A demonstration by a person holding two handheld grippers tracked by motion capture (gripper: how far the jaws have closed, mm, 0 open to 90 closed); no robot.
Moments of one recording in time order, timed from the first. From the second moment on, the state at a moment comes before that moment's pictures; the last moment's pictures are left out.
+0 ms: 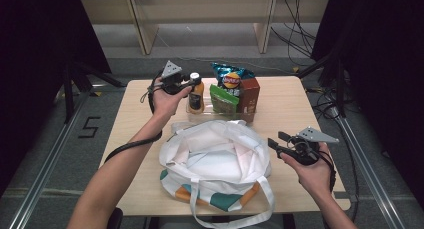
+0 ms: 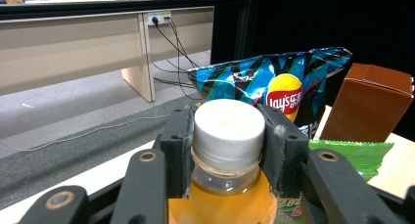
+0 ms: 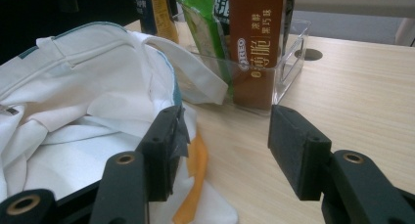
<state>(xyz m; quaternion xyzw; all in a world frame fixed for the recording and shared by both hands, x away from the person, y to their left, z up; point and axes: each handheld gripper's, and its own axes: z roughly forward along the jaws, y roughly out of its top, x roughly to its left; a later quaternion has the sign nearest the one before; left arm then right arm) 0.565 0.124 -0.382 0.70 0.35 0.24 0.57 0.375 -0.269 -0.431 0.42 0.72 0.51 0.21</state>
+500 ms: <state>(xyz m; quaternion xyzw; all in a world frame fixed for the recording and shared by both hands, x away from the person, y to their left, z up) 0.564 0.123 -0.391 0.70 0.36 0.24 0.57 0.376 -0.270 -0.432 0.42 0.72 0.51 0.21</state>
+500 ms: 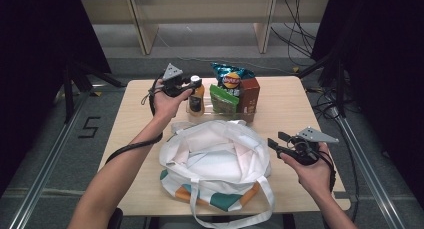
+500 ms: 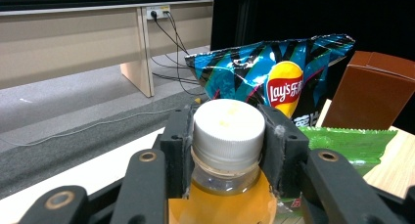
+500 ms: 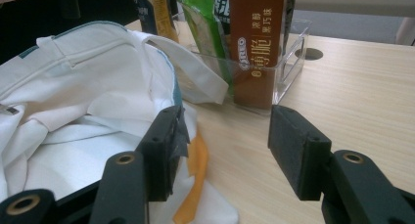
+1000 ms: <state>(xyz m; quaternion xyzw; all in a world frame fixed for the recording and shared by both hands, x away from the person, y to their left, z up) 0.562 0.121 -0.404 0.71 0.36 0.23 0.56 0.375 -0.269 -0.431 0.43 0.72 0.51 0.20</state>
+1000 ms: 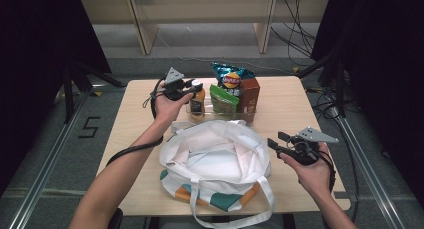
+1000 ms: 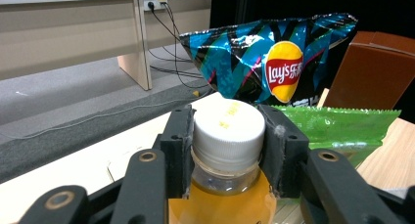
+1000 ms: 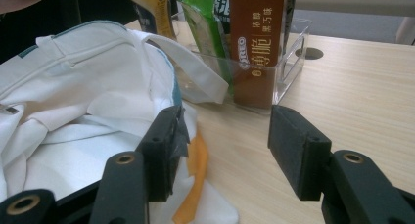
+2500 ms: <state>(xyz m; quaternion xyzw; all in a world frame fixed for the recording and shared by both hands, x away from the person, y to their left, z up) 0.558 0.122 -0.420 0.71 0.37 0.23 0.55 0.373 -0.268 -0.431 0.43 0.72 0.51 0.20</state>
